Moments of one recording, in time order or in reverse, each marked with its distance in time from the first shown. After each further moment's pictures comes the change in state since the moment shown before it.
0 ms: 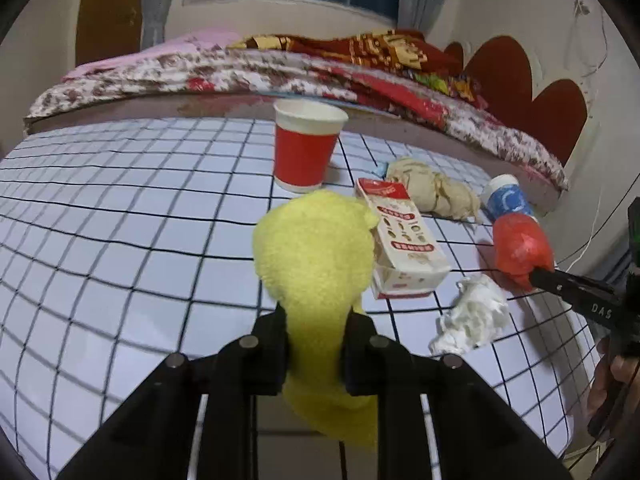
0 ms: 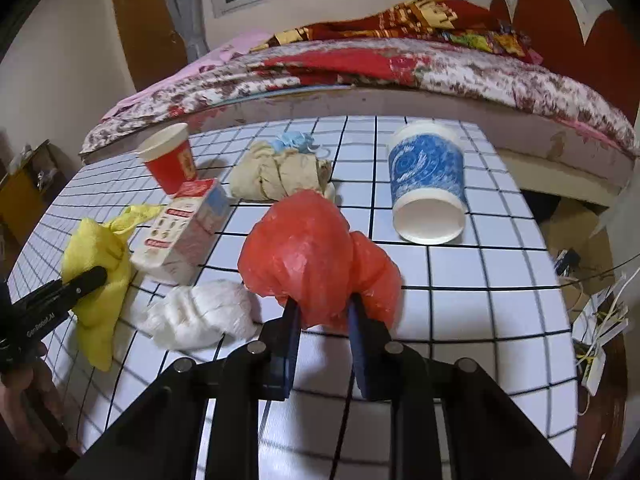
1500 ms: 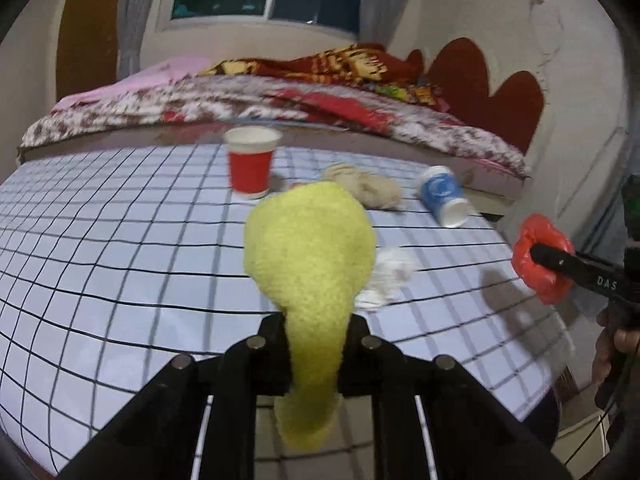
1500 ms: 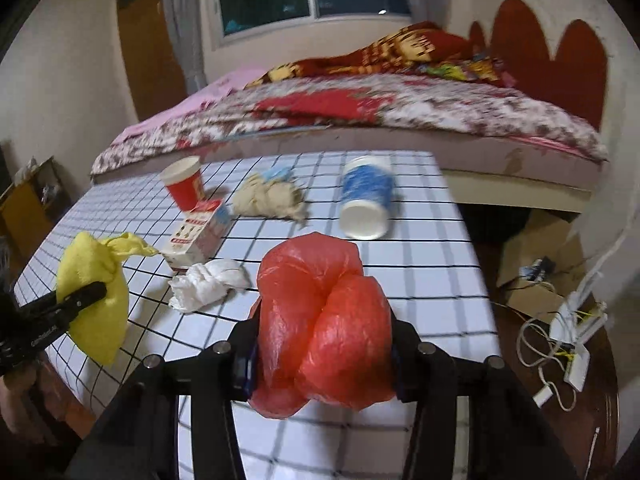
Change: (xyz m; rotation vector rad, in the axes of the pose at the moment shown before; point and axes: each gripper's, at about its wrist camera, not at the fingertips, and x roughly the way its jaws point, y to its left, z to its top) left arm -0.061 -0.049 -0.027 0.093 -0.060 -0.080; right arm -0.099 -0.033 -0.036 0.028 -0.123 -0.035
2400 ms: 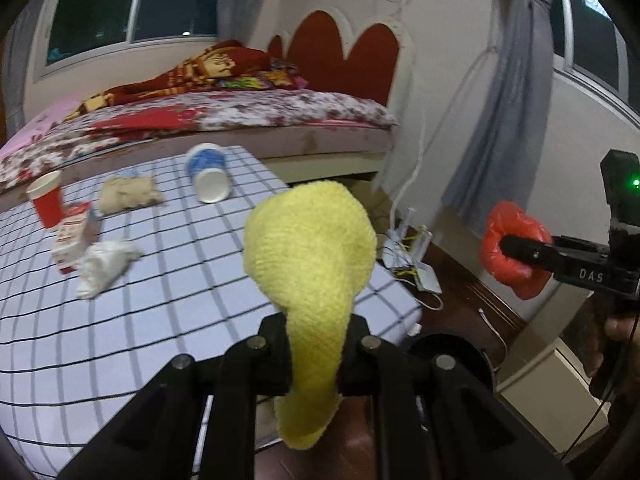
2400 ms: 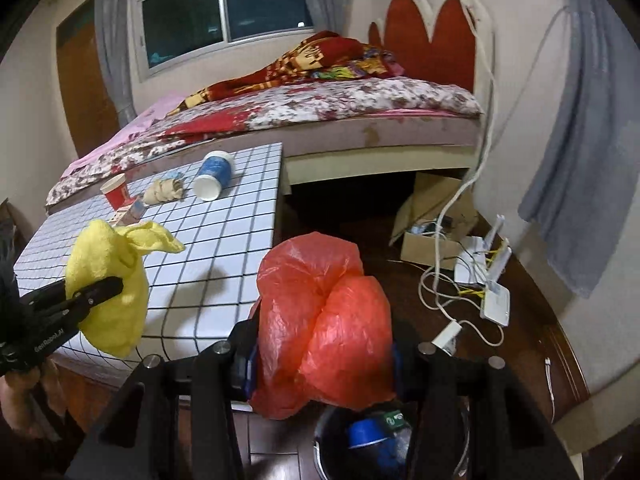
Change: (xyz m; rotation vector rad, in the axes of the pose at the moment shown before) left arm -0.018 -0.206 -0.050 0.260 0.025 -0.310; right arm -0.161 -0.140 -0.110 0.154 -0.044 -0.221
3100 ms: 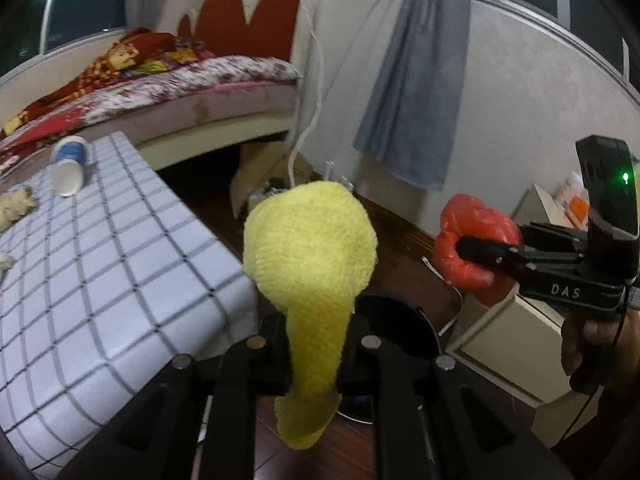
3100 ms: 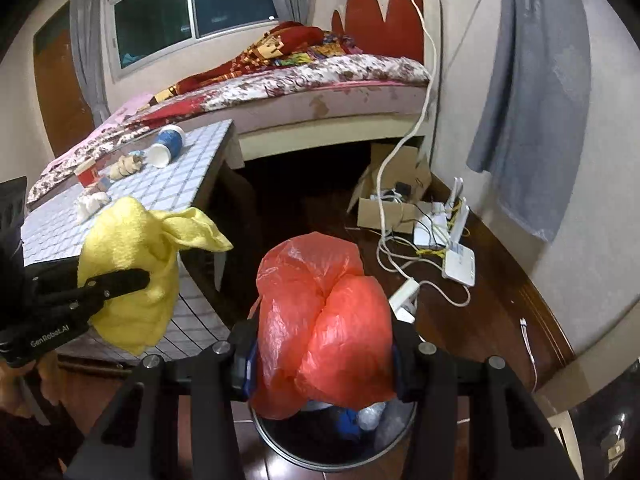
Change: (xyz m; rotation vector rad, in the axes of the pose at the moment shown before) left arm 0.045 -0.121 -0.033 0.172 0.135 -0.206; right arm -0.023 -0.082 -0.083 0.059 0.042 -0.071
